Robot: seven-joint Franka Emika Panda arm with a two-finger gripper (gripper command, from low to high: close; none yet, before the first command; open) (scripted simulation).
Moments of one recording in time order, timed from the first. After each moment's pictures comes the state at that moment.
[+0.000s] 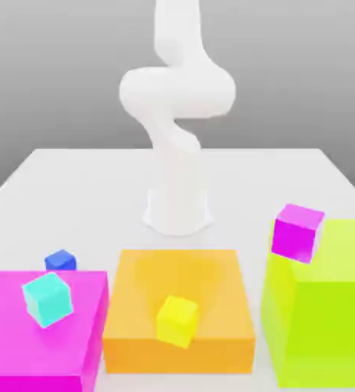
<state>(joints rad) -0.07 -0.74 0.01 -2.35 0.00 2.35 0.91</state>
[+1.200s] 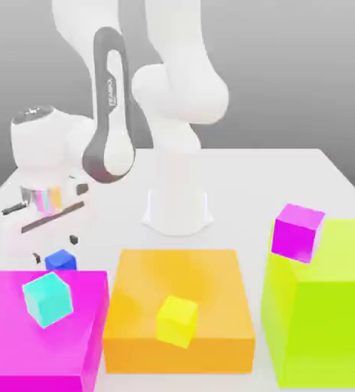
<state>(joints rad) -0.82 0.17 -0.04 -2.91 -0.04 3.08 2.25</state>
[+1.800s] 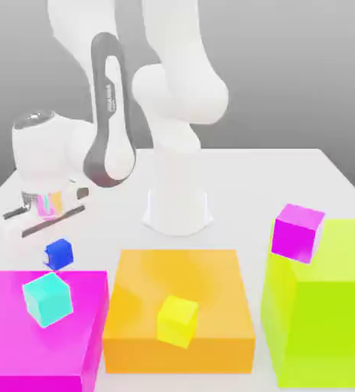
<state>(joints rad) -0.82 0.02 -0.04 -2.94 -0.03 2.96 2.25</state>
